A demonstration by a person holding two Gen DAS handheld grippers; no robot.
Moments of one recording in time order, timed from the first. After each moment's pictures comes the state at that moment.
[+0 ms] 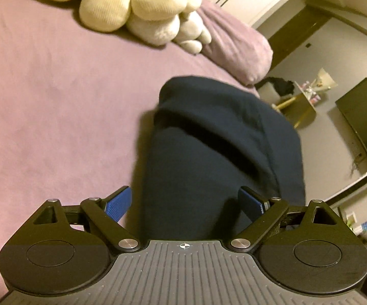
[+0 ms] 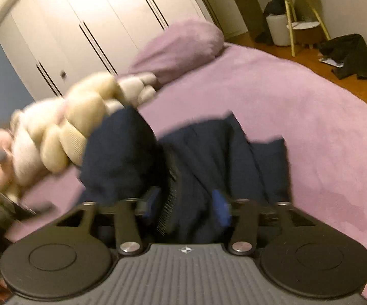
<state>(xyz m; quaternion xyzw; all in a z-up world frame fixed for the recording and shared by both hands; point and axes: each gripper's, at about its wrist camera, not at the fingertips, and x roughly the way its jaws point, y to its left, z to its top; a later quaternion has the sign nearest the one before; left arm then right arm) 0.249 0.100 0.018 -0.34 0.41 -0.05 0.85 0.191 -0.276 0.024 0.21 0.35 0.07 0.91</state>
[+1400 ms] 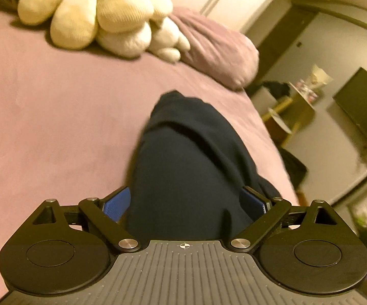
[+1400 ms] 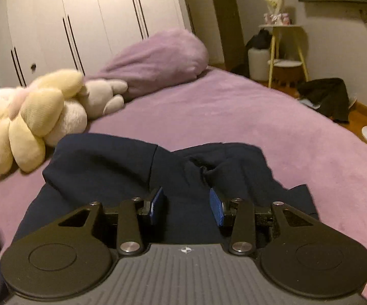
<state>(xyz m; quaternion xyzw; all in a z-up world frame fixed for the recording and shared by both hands) 0.281 0.027 0.028 -0.28 0.36 -0.04 0.89 0.278 -0.211 -0.034 0.09 0.30 -0.03 0.95</state>
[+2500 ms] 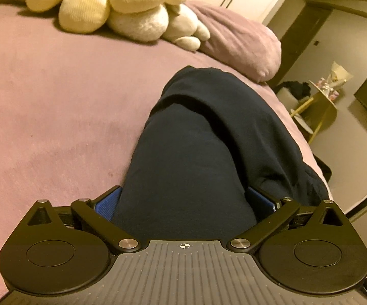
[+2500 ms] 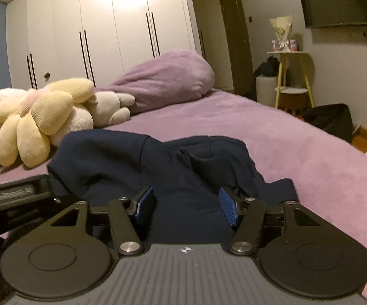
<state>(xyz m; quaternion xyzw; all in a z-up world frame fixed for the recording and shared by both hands) 0.301 0.011 -0.035 -0.28 0.37 0.00 0.89 0.239 -0.230 -0.062 0.06 0.25 0.00 0.97</state>
